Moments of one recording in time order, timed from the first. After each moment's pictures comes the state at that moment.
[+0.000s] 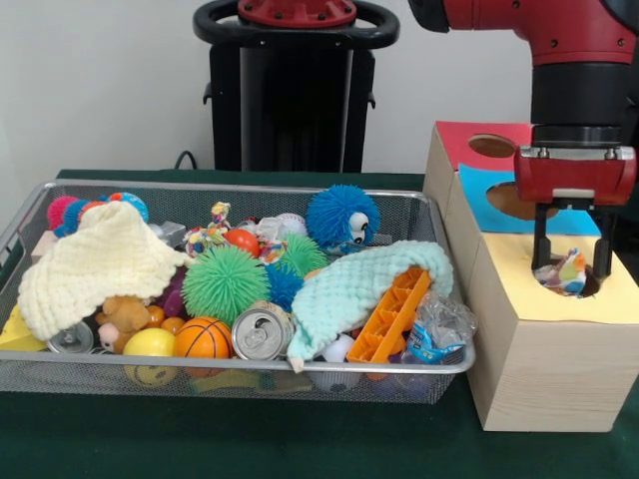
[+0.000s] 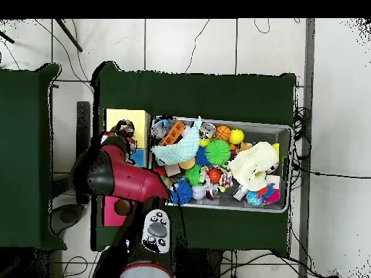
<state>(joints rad) 0.16 -0.58 -0.05 1.76 0.48 -0.06 1.72</state>
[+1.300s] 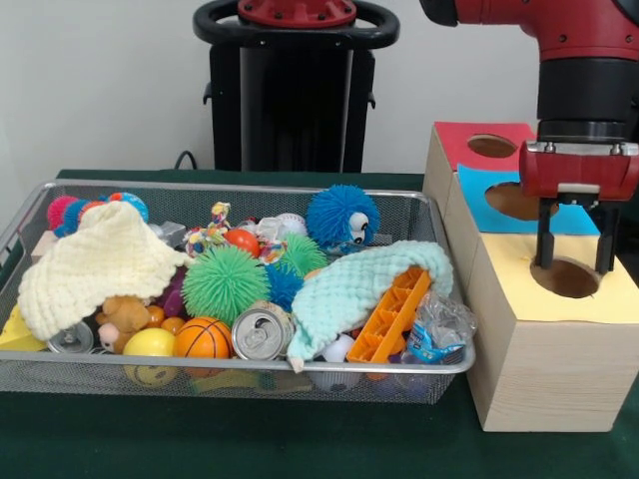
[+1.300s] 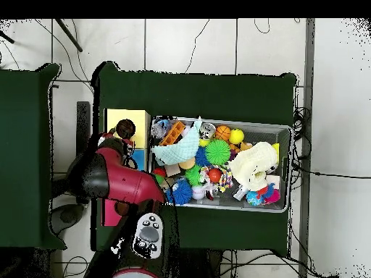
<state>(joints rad) 0.21 -0.58 -0.09 1.76 0.49 -0.06 1.72</state>
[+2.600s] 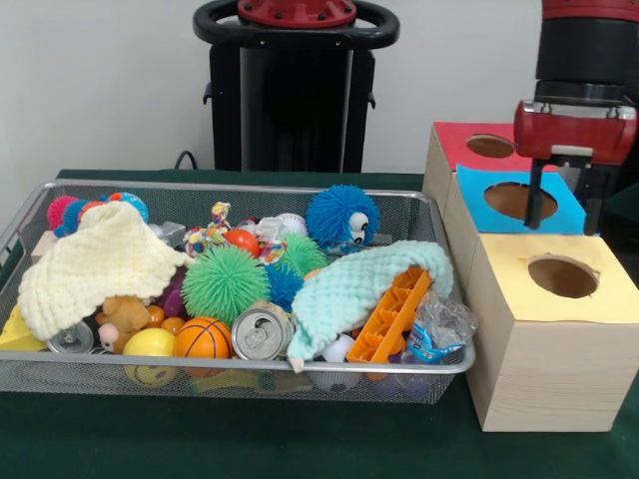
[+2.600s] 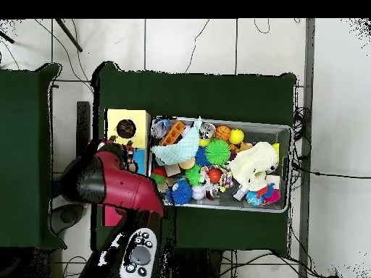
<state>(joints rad) 0.27 -0.62 -0.21 1.75 0.51 0.12 1.72</state>
